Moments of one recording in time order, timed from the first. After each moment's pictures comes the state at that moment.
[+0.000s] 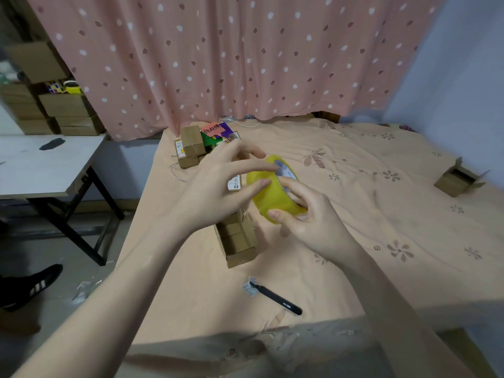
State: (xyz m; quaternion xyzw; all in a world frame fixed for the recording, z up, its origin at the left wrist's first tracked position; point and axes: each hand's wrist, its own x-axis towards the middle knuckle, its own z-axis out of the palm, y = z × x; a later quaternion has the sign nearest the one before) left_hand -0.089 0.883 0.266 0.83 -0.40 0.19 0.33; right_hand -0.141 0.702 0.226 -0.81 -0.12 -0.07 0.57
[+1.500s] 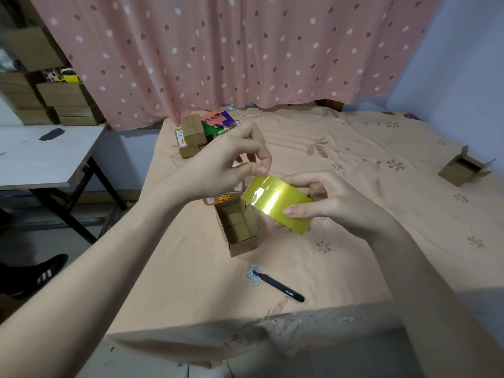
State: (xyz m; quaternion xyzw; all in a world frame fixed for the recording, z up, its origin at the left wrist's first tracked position) left_hand -0.070 0.887 0.280 0.82 -0.44 0.02 0.36; right_hand -0.146 0.686 0.262 -0.74 -0.14 0.16 0.63
